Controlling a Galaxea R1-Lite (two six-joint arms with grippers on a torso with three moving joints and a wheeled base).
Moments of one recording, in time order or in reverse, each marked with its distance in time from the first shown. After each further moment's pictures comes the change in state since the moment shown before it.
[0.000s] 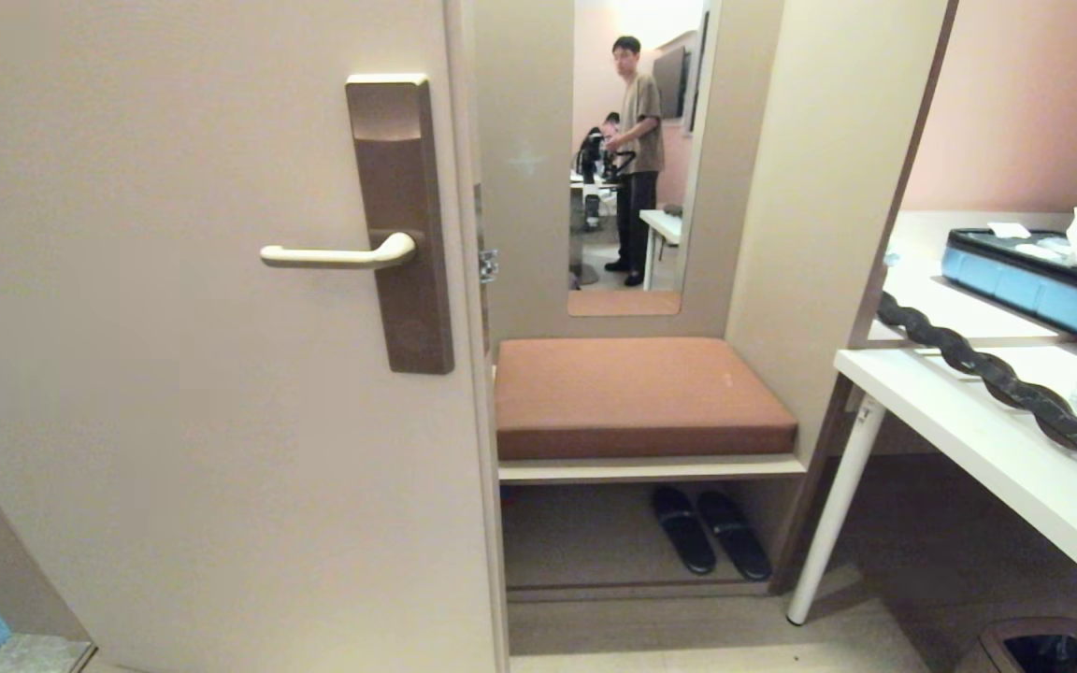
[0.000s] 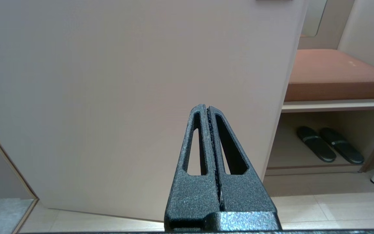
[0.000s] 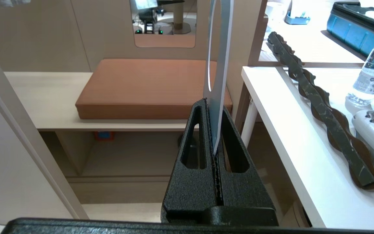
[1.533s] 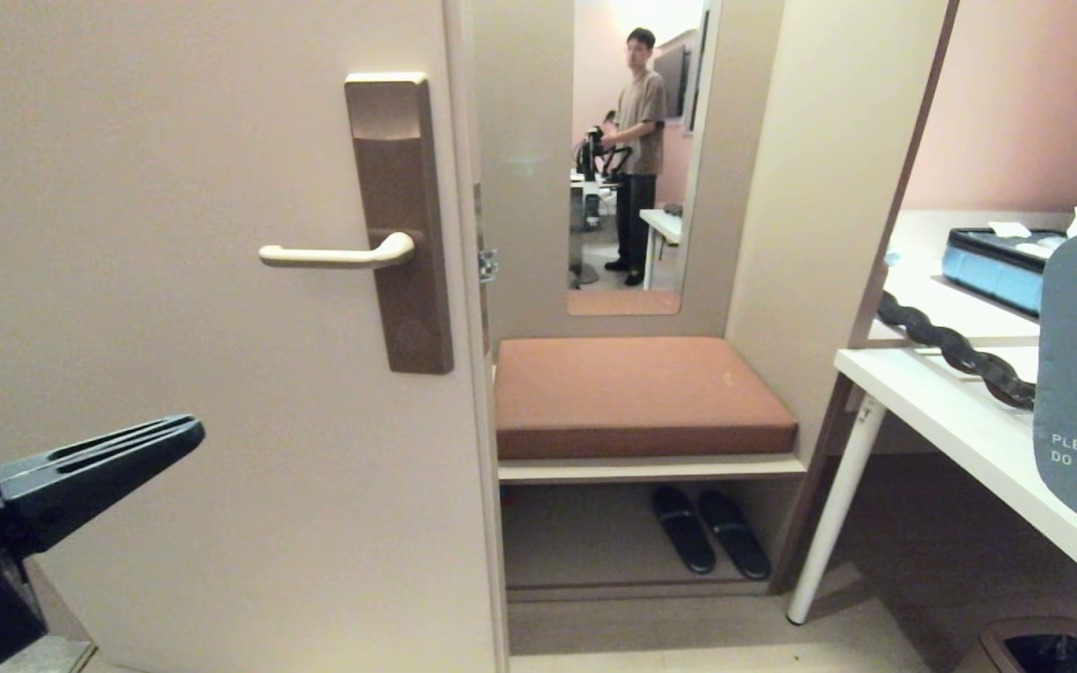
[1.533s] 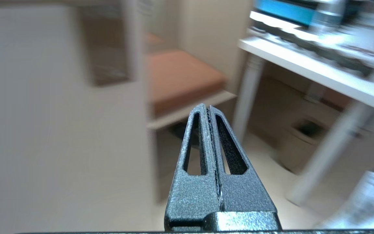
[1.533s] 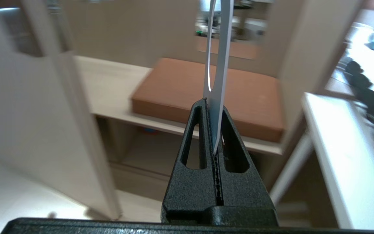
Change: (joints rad) left arm -0.311 0.923 -0.499 -0.360 -0.323 -0.099; right arm 0.000 0.191 -0.056 -0.132 0.308 -0.026
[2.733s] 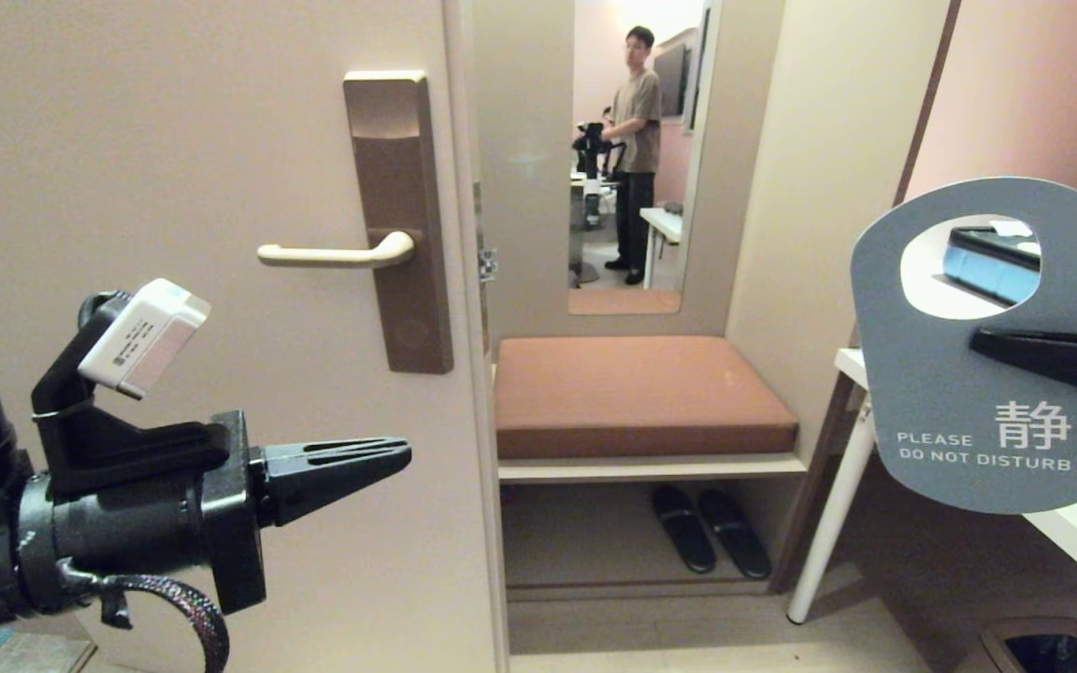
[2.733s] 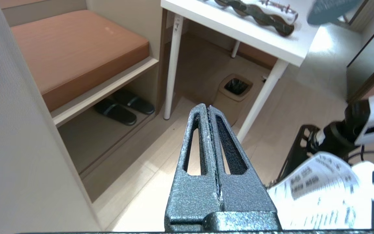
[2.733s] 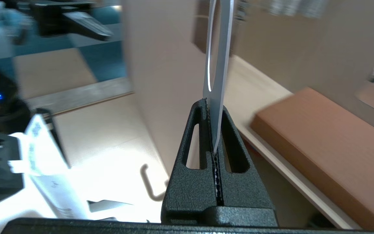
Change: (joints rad) left arm -0.147 0.347 -0.064 -0.152 -0.222 -0.036; right arm 0.081 0.249 -0.175 -0.002 0.641 -0.112
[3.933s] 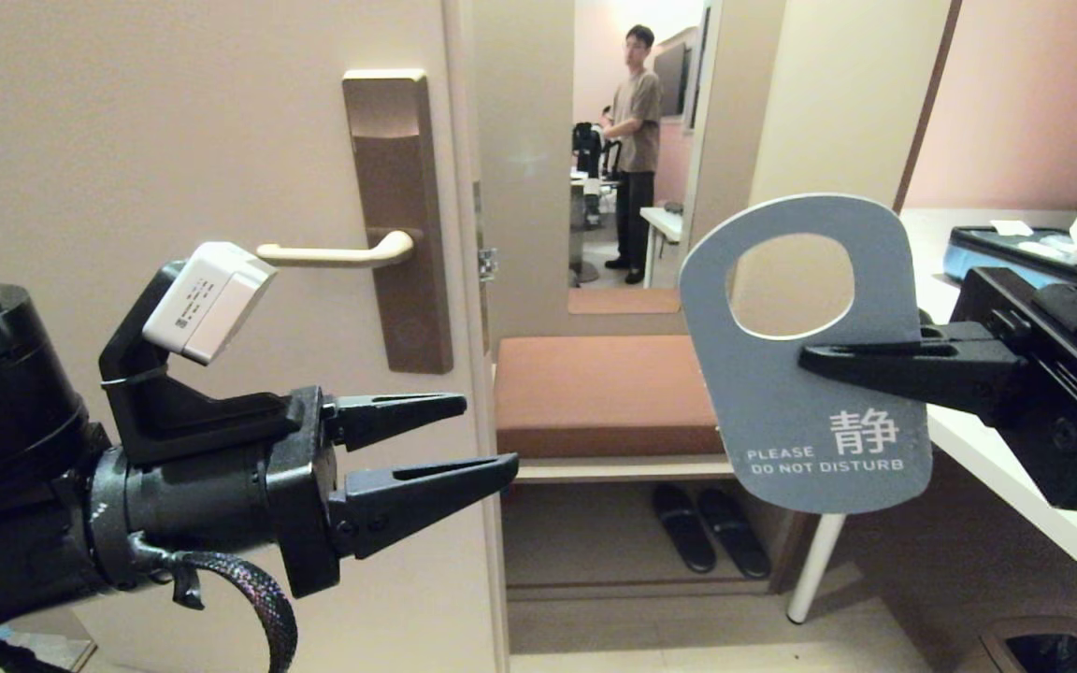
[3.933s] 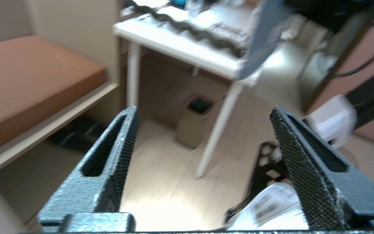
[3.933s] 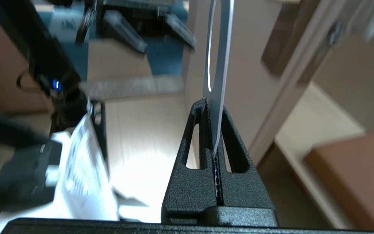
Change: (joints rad) left arm -0.152 0.085 -0.034 -0.192 0.001 -0.122; right arm 0.283 0.189 -0.035 -0.195 -0.006 0.037
